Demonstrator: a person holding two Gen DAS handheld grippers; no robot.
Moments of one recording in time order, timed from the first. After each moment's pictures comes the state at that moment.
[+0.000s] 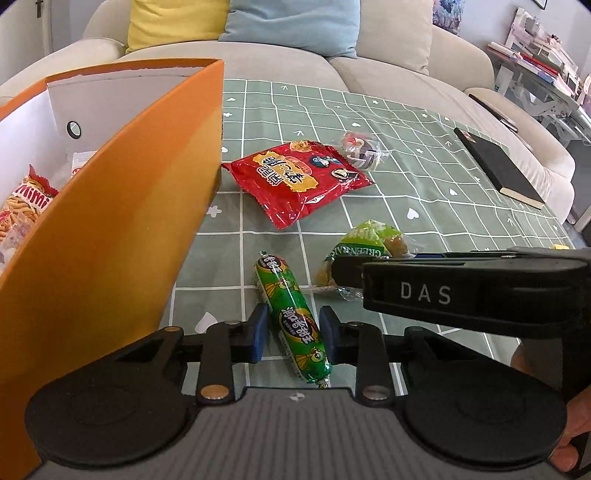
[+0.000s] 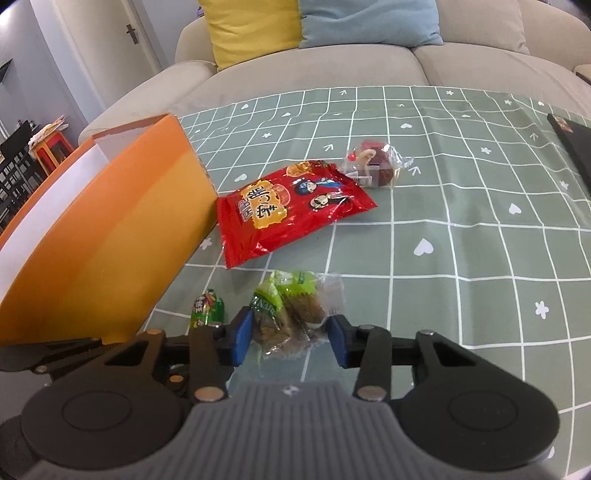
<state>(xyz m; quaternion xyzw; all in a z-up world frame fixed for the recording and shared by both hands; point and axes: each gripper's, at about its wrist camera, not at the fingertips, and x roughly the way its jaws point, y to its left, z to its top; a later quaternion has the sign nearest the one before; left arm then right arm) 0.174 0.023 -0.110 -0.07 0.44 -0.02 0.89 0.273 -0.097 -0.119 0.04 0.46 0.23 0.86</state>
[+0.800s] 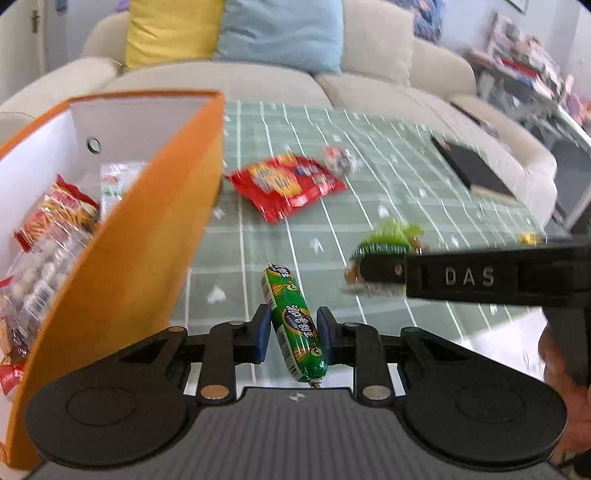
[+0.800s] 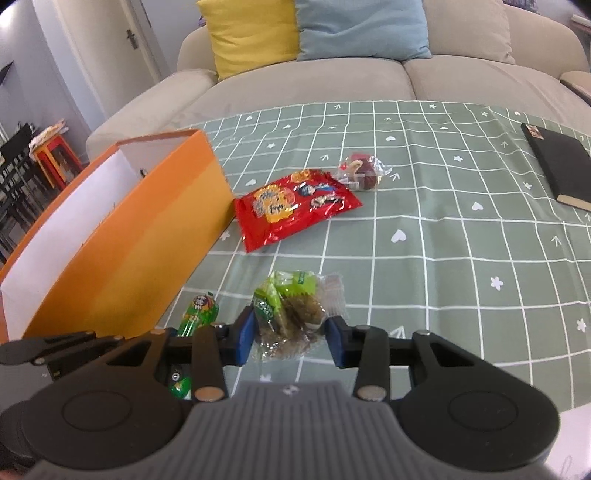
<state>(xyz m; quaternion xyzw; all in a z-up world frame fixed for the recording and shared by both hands) 0.127 0.020 -0.082 -0.06 0.44 -0.05 0.90 0.228 -0.116 -0.079 0.03 0.45 0.22 0.86</state>
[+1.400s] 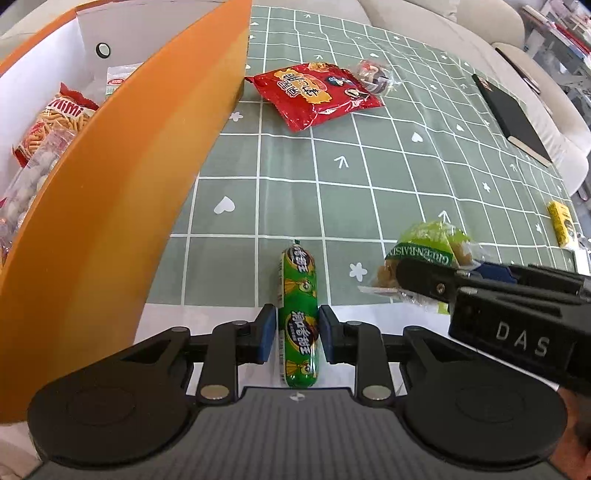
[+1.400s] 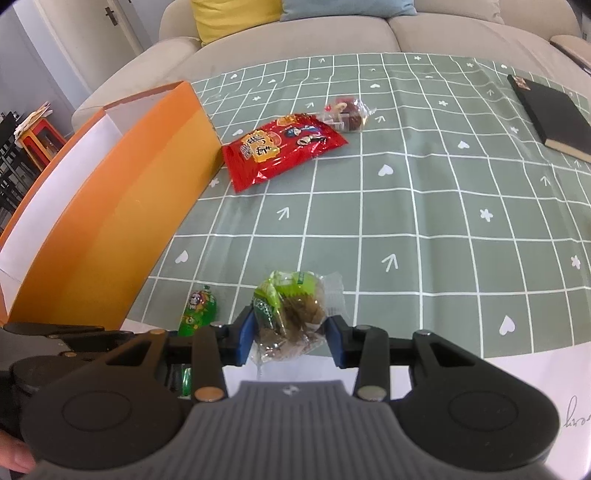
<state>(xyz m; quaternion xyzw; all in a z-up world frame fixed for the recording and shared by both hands) 0.148 0.020 -0.101 -0.09 0.56 0.00 0.82 0.210 -0.126 -0.092 0.04 0.51 0.20 0.83</state>
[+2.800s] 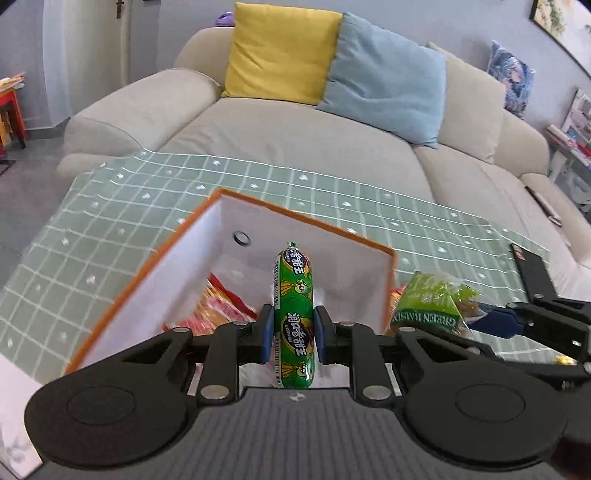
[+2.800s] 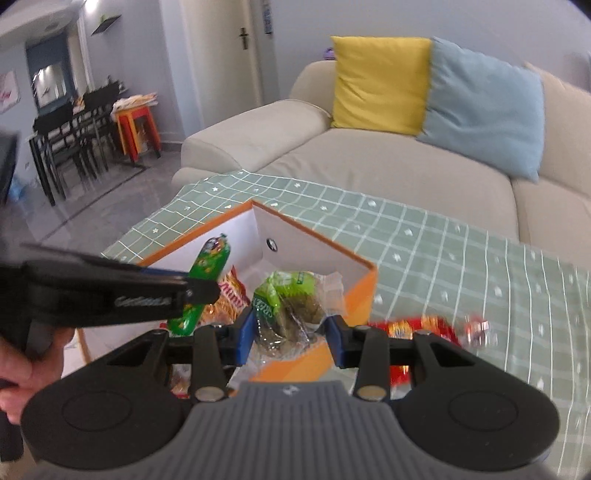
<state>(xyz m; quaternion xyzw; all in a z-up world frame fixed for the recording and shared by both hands) 0.177 0.162 0.022 -0.12 0.40 0.08 0.91 0.245 0.016 0.028 -0.08 0.35 0.35 0.86</state>
